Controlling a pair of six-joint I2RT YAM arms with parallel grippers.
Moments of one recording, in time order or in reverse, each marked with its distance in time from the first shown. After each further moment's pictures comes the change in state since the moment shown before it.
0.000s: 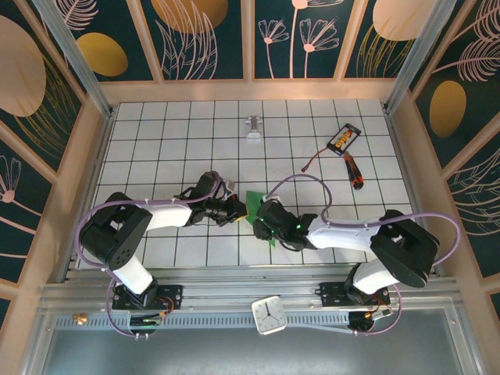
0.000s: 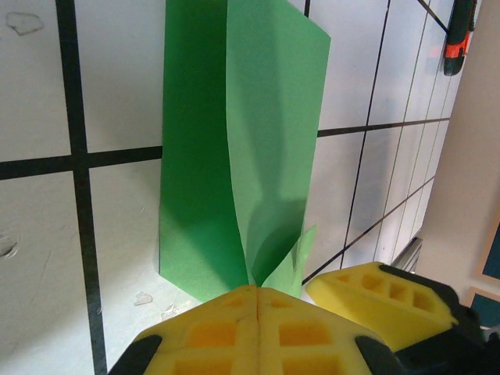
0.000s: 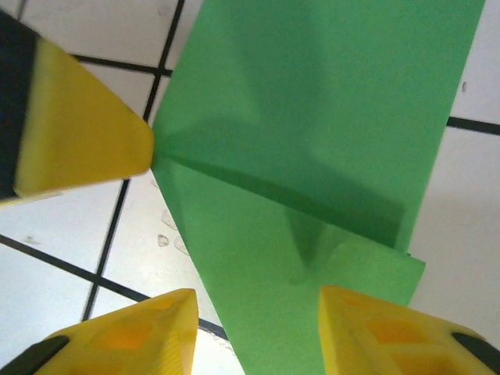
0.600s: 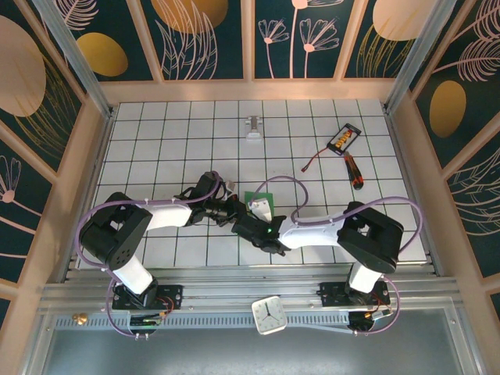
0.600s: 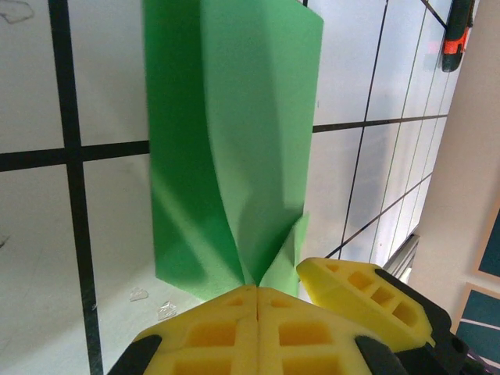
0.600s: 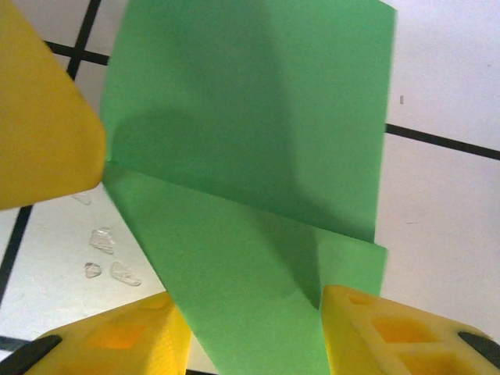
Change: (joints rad) left arm 0.000 0.000 0.000 -0.001 0.012 -0.003; right arm 0.137 0.225 0.209 -0.249 0.332 0.082
